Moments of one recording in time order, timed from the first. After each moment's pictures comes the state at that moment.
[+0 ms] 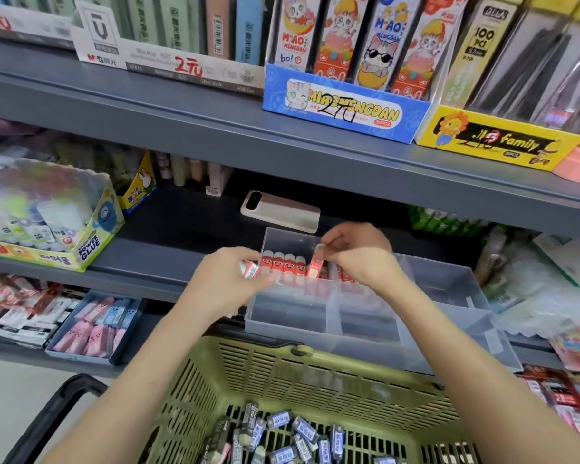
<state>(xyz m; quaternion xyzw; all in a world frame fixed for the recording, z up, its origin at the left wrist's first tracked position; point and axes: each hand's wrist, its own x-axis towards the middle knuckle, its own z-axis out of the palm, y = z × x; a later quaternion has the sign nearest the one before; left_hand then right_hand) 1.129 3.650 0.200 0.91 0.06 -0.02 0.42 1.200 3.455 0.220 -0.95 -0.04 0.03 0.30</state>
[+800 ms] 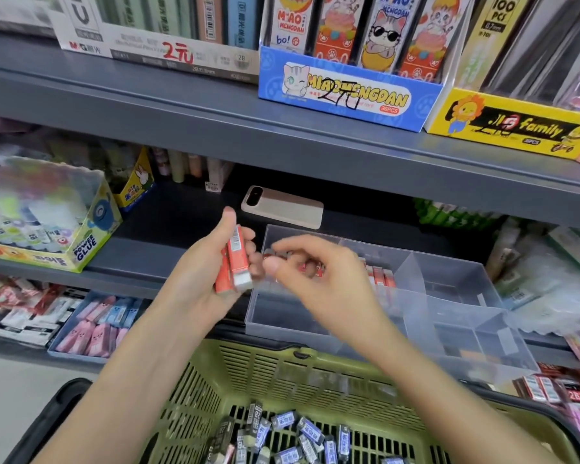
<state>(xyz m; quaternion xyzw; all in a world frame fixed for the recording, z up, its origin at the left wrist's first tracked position) 1.131 3.646 0.220 0.40 0.19 -0.05 0.89 1.125 3.498 0.231 -0.87 -0.17 -0.03 0.47</state>
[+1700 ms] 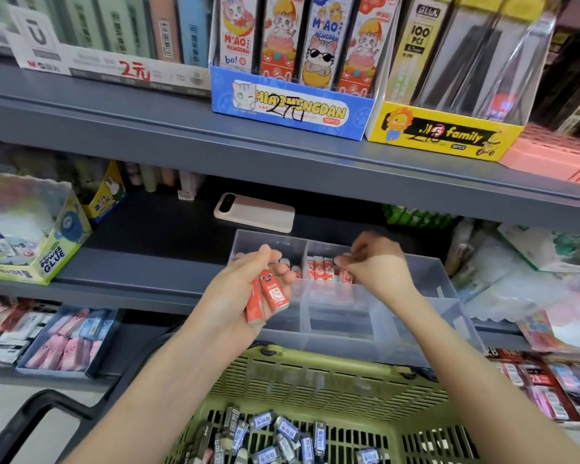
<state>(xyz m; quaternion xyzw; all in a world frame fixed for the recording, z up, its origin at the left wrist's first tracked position) 1.113 3.585 0.223 0.38 0.16 -0.12 0.90 1.196 3.389 0.203 -0.96 0.05 -0.06 0.25</state>
